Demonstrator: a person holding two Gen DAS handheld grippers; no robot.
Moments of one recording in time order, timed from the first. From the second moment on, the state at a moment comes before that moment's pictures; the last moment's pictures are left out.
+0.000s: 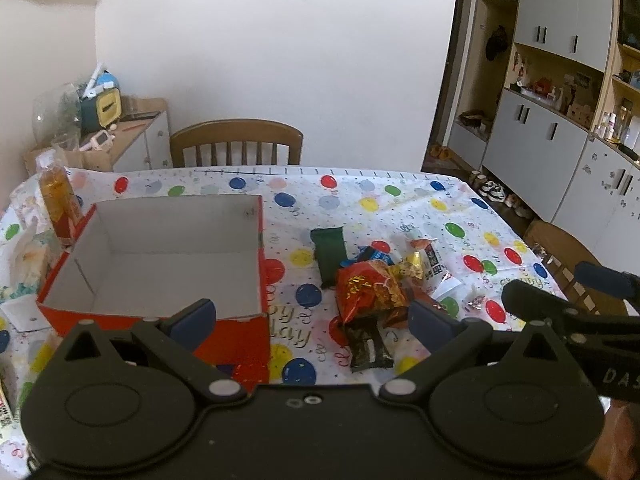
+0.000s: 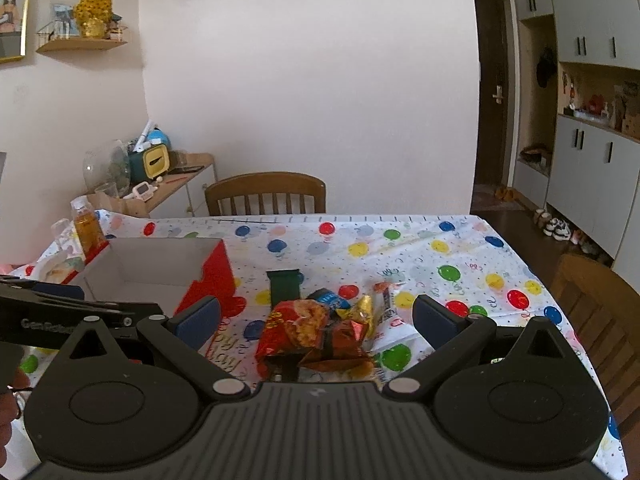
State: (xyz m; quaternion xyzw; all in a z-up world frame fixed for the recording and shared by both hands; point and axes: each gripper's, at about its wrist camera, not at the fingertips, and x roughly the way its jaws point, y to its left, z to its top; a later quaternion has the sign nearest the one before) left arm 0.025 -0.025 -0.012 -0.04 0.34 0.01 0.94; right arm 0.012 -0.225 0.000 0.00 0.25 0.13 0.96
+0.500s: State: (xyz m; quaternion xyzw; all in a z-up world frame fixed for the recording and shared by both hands) left arm 0.088 -0.053 -0.052 -0.02 0.37 0.00 0.93; right arm 0.085 -0.263 -0.073 -0.06 0.32 0.14 0.93
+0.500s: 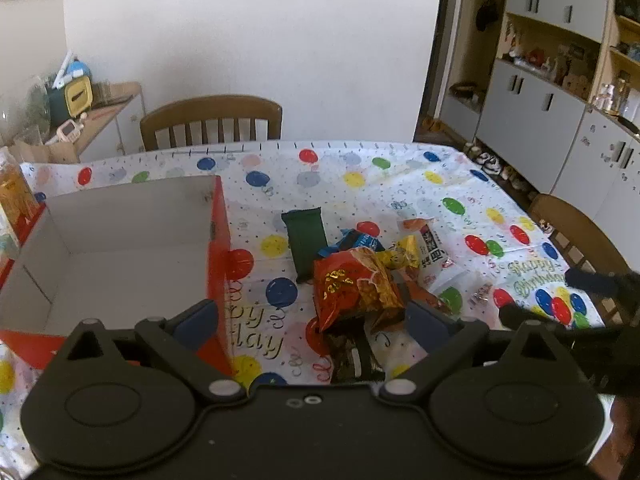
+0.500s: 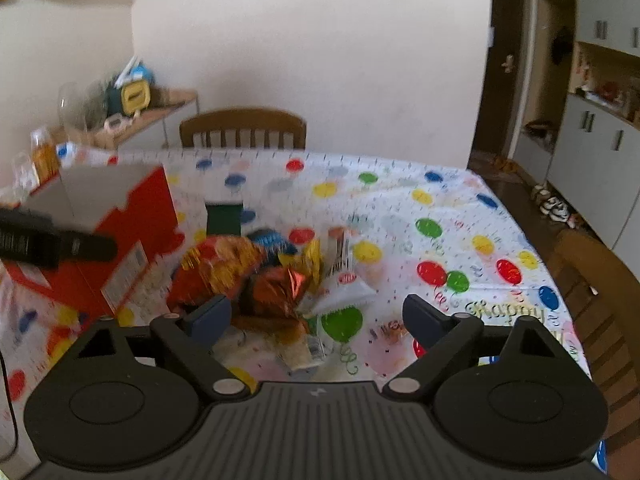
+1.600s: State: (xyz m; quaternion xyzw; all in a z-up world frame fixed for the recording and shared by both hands) left arm 0.239 -0.066 -0.138 -0.11 0.55 -0.01 0.83; right arm 0.167 -0.202 -0.143 -0.12 0.38 0.27 0.87
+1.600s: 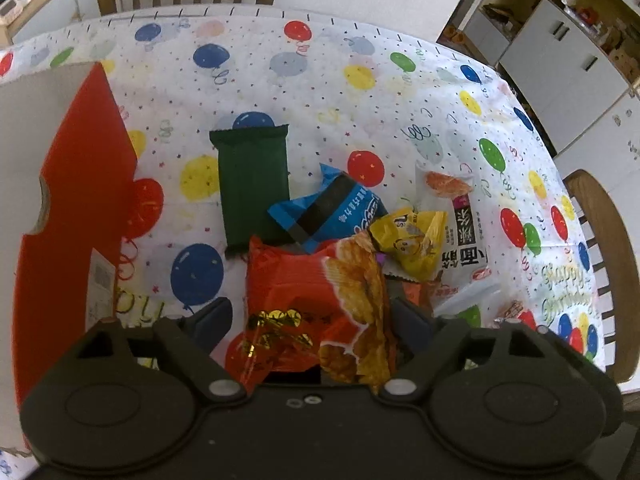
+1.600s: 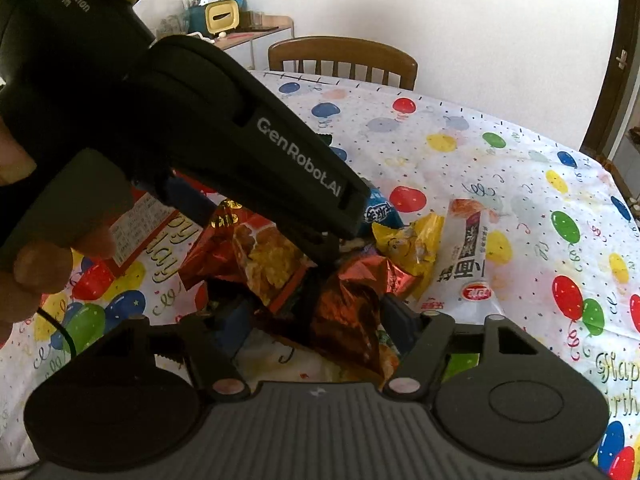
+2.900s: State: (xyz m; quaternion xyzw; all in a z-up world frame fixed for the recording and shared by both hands) left arm 0.170 0.009 -0.041 -0.11 0.48 0.01 0.87; right arm 0.131 -0.177 -0.048 -0.07 0.31 0.30 0.90
